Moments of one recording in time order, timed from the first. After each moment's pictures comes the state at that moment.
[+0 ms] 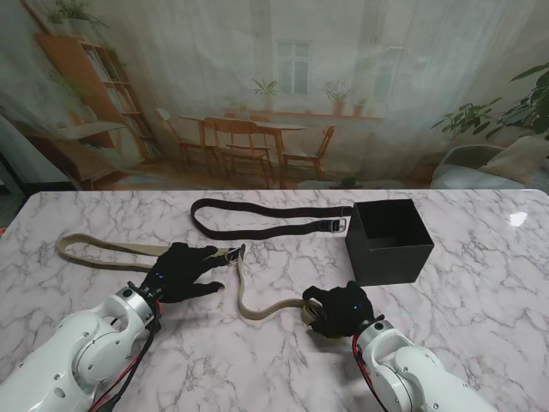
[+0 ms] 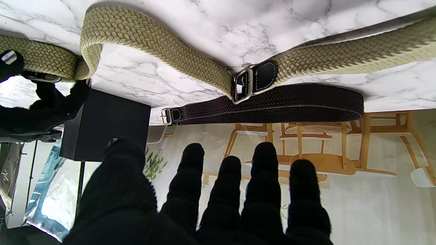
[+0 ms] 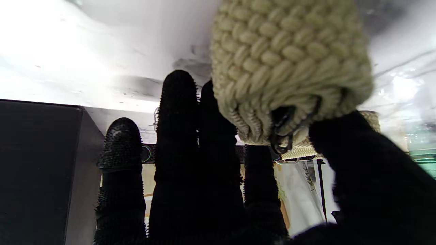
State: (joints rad) left arm 1.64 -1.04 -1.30 -1.63 1.07 -0.32 0.05; right arm -1.61 -1.05 1.01 -1.53 -1.11 0.04 -0.17; left_hand 0.85 -0.05 0.00 0.00 0.53 0.12 0.18 0.44 0.50 0.18 0.11 0.30 0.50 0.22 0.26 0.49 0.09 0.24 0.68 0.51; right_hand 0.43 -0.55 0.84 -0.15 0.42 -0.07 0.63 0.24 1.30 0.05 0.60 0.50 1.19 0.08 0.51 0.50 0.50 0.36 1.18 0.49
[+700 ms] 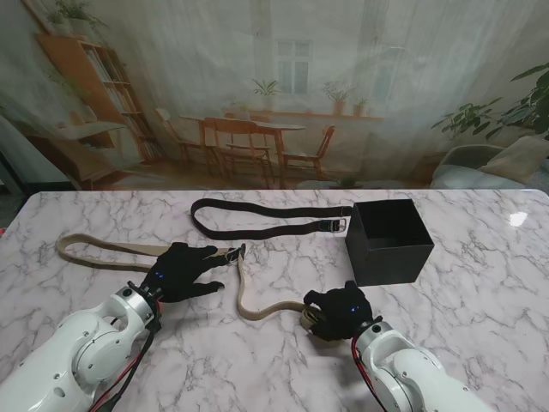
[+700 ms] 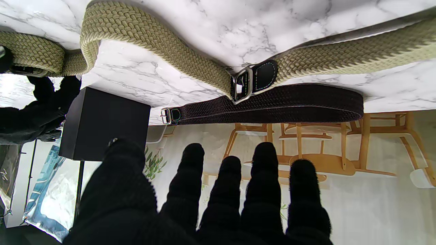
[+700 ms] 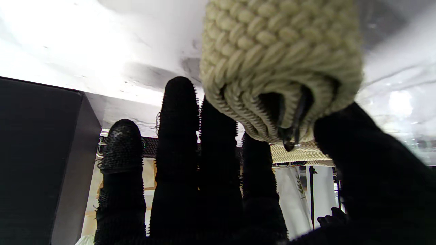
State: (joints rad) left arm 1.64 -1.04 -1.30 -1.63 1.06 -0.32 0.04; right arm -1.63 -1.03 1.01 -1.57 -1.19 0.05 -0.14; left_hand 0.85 -0.05 0.00 0.00 0.53 0.12 0.18 0.44 0.50 0.18 0.11 0.30 0.50 0.22 0.26 0.49 0.09 0.24 0.68 0.51; right_hand 0.41 -0.57 0.85 -0.12 0.51 -0.06 0.61 0.23 1.22 0.04 0.63 0.50 1.13 0.08 0.51 0.51 0.49 0.34 1.19 0.49
